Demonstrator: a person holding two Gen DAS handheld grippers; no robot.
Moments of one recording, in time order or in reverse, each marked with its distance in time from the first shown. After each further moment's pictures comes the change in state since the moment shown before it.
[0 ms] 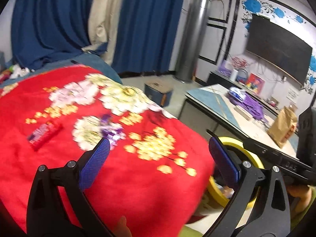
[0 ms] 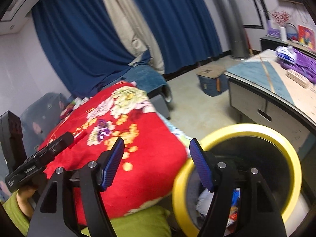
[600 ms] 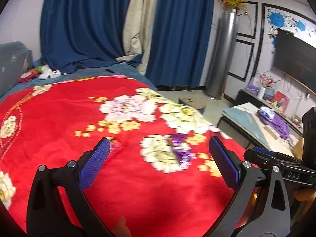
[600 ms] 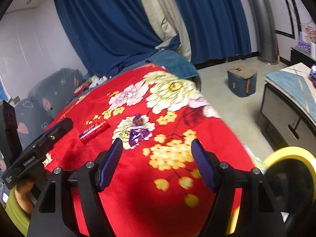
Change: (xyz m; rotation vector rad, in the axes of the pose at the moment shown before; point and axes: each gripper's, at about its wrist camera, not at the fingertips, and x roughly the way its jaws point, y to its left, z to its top) left arm -0.024 0.111 0.017 -0.077 -0.088 0.199; right arm 0.097 0.097 0.018 -0.141 0.120 0.098
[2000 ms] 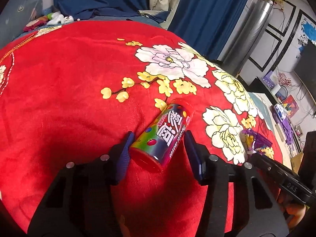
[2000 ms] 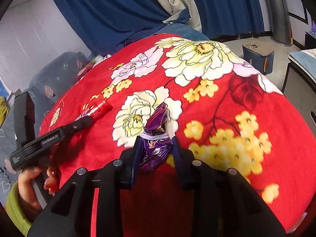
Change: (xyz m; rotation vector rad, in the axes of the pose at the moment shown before) left arm 0.084 0.097 -0.026 -0.204 0.315 -0.001; right arm 0.091 0.020 -0.015 0.031 0.160 0.074
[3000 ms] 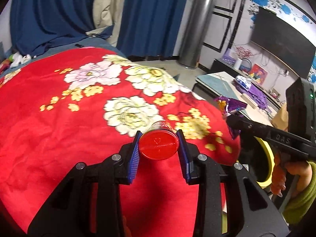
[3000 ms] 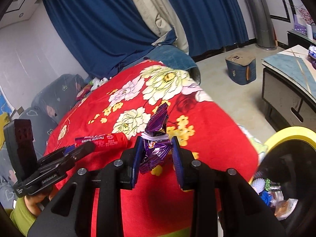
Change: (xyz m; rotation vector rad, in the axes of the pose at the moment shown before) left arm -0.056 -0.131 -0.055 0.311 -0.067 -0.190; right arm -0.116 -0.040 -0.021 0.068 -0.155 -0.029
